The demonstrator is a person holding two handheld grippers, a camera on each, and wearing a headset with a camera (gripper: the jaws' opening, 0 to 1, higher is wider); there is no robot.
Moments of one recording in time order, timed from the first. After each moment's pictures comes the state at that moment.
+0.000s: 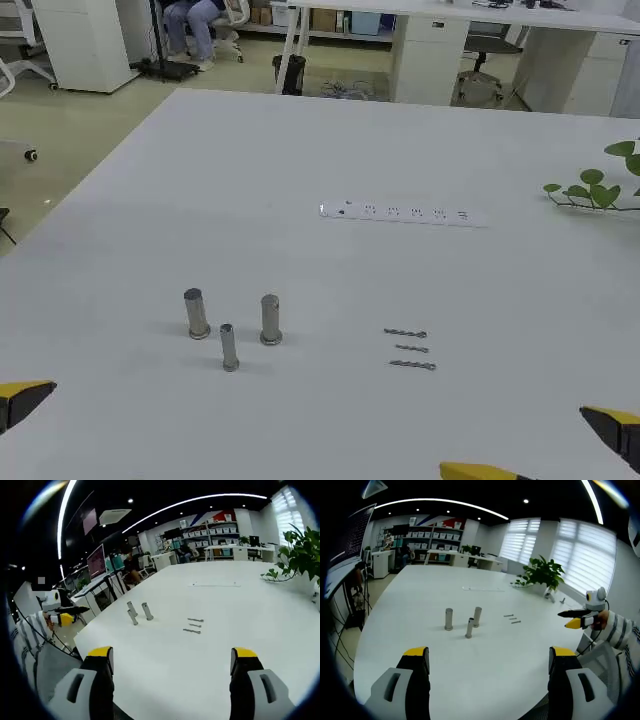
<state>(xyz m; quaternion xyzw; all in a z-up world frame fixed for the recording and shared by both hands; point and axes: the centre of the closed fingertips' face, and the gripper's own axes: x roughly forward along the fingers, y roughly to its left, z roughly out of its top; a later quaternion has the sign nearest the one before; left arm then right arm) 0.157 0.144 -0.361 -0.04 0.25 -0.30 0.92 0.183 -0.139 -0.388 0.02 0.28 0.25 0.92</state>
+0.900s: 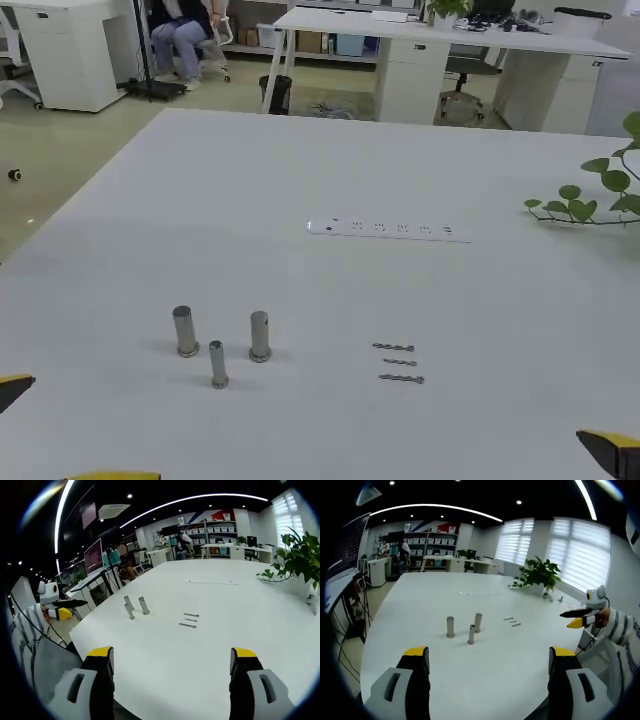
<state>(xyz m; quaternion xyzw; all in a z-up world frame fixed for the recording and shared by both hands) 0.169 0.151 -0.360 -0.04 0.23 -0.29 0.93 0.175 -0.143 -0.388 0.02 0.29 0.24 0.93</state>
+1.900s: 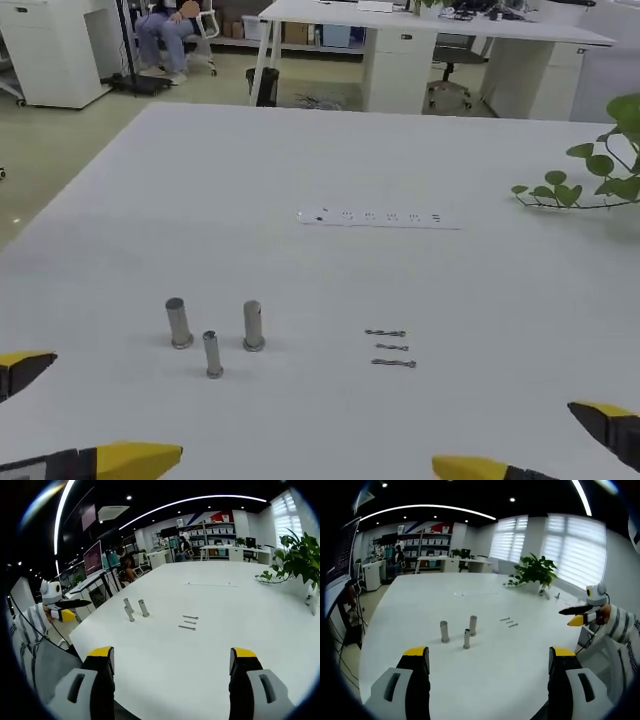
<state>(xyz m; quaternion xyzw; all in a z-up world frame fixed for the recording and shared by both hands) 0.182 0.133 -0.360 -0.03 0.23 -0.31 0.92 0.176 -0.144 -0.381 0.03 0.28 0.24 0.93</state>
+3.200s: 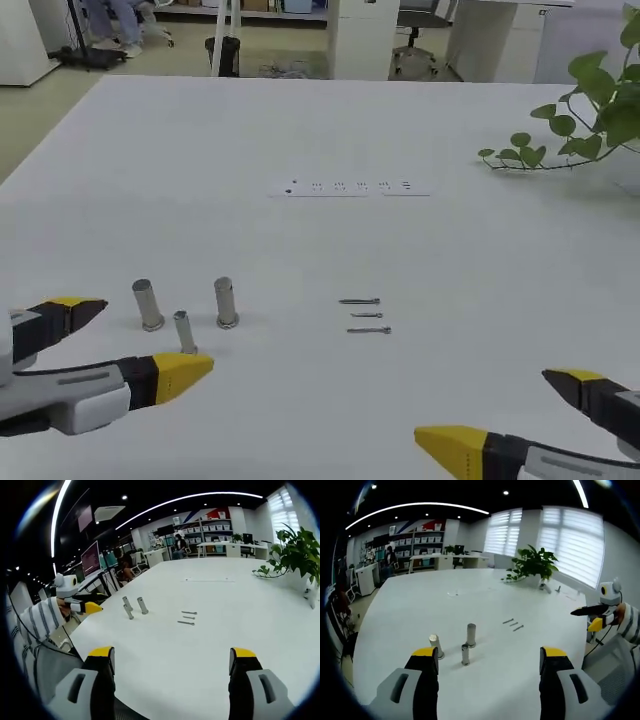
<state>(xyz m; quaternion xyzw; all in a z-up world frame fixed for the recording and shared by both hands) 0.241 0.102 -0.379 0.00 0.24 -0.33 0.91 0.166 -0.147 -0.385 0.04 0.29 0.23 0.93</state>
